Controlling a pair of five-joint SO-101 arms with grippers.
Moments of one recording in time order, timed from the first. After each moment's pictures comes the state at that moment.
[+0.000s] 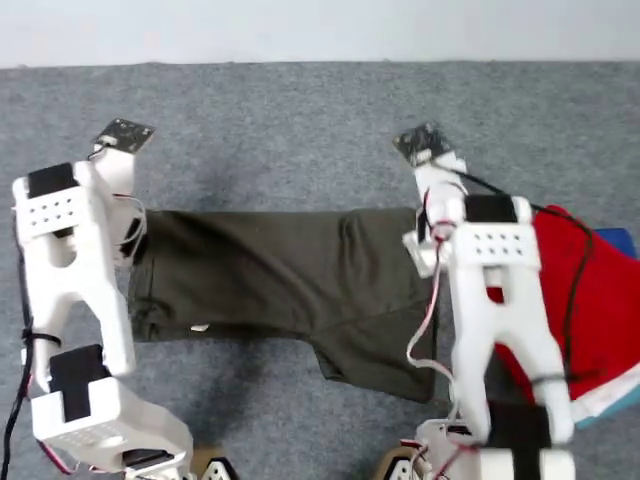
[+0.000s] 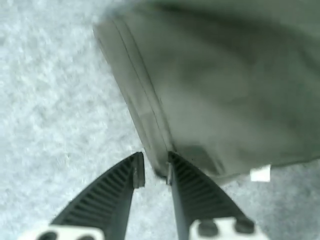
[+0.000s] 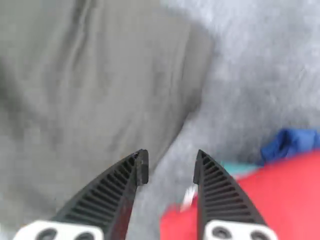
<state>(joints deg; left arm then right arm) -20.1 6.3 4.4 86.8 -25.7 -3.6 -9.9 19.0 70.6 22.6</state>
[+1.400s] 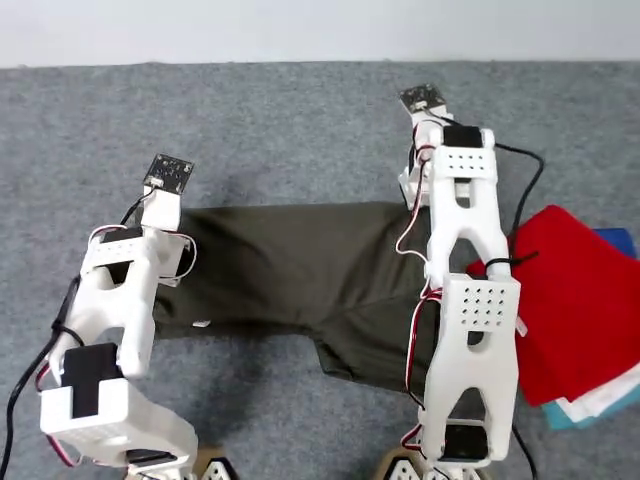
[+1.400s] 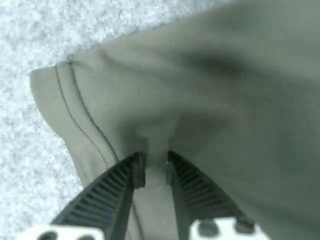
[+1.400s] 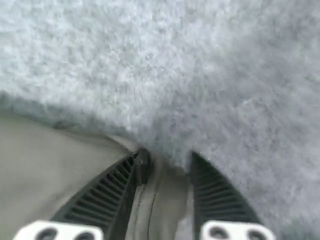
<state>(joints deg) -14.2 6.3 35.5 42.3 -17.3 -1.1 54.9 -53.2 82.5 18.3</state>
